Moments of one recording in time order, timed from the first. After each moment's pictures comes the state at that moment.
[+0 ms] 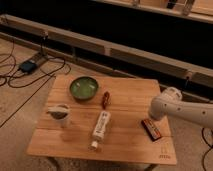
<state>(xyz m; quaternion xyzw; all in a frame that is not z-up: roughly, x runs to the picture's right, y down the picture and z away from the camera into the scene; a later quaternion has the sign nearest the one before) 0.273 0.184 0.824 -0.21 0.10 0.31 0.92</state>
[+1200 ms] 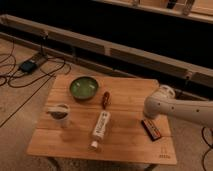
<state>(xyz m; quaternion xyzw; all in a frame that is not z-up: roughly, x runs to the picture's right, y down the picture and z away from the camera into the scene) 0.231 0.176 0.816 -0.22 0.09 0.27 0.93</state>
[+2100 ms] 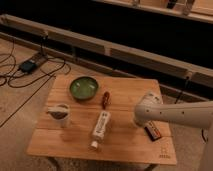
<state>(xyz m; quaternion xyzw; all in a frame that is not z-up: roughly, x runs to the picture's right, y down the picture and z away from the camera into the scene) 0.193 0.226 0.835 -0.27 0.10 0.24 0.93</state>
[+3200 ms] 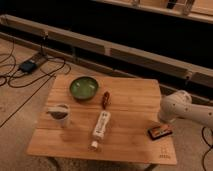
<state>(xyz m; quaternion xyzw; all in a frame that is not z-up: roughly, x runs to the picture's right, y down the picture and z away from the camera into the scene) 0.347 0.214 0.828 -0.26 0.11 0.29 0.92</state>
